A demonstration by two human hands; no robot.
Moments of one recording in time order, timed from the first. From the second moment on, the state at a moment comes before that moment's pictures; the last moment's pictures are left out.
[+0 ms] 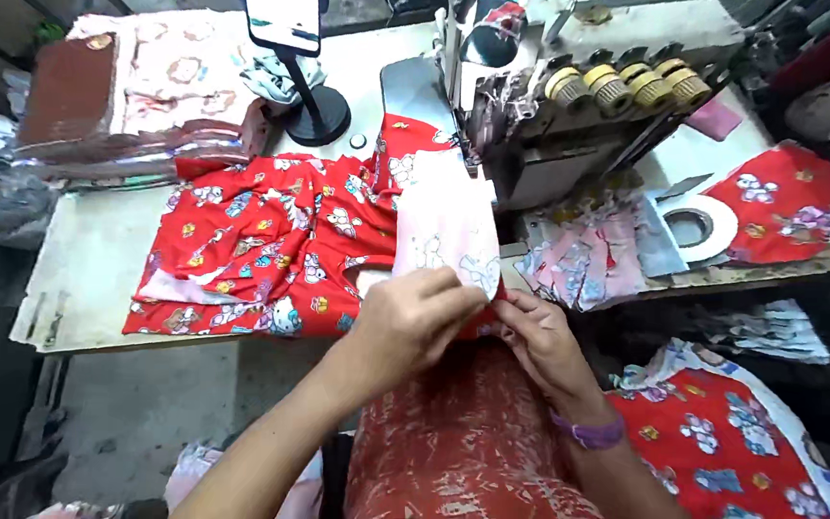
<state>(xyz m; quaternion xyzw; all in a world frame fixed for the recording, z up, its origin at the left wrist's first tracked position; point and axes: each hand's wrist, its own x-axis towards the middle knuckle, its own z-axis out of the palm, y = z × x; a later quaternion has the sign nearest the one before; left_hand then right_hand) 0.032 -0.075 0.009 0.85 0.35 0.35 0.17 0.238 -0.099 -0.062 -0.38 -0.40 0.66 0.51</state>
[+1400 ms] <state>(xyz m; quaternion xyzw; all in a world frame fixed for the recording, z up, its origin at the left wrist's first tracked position) -0.009 -0.024 -0.005 0.88 0.36 0.32 0.03 0.205 -0.075 -0.053 -0.43 -0.42 0.64 0.48</state>
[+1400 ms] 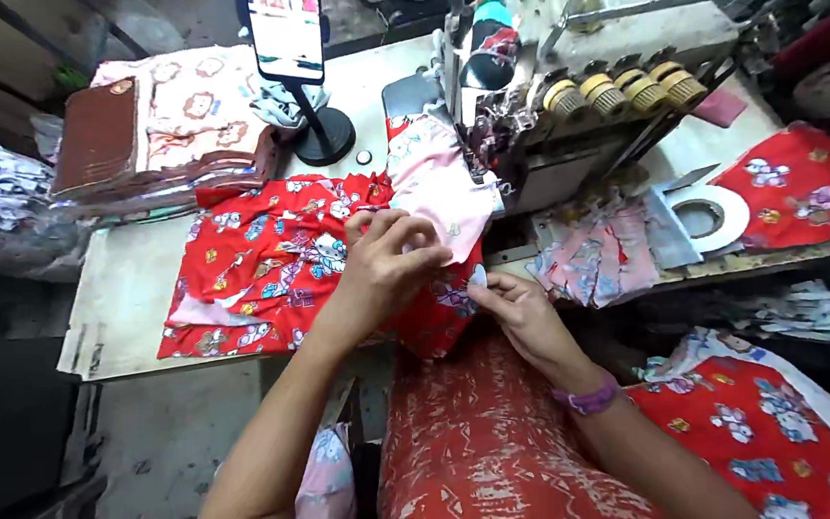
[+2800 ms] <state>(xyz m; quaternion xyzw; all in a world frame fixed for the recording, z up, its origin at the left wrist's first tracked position) 0.041 -0.028 -0.024 0.84 0.41 0.35 -0.09 0.235 -0.031 -0.033 -0.40 -0.40 0.70 0.44</state>
